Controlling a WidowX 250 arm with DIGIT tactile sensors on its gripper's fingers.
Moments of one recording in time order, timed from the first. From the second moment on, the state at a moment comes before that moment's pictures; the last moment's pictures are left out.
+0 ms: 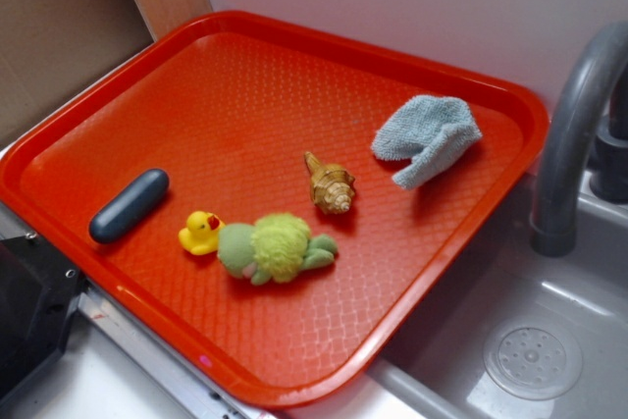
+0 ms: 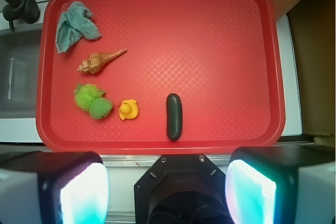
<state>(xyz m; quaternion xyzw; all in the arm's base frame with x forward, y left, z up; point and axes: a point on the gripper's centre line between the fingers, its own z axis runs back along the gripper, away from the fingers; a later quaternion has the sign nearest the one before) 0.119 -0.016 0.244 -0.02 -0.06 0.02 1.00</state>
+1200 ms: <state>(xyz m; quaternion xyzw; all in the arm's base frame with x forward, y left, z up) 0.167 -0.144 0.162 -0.03 -0.15 -0.23 0.96</state>
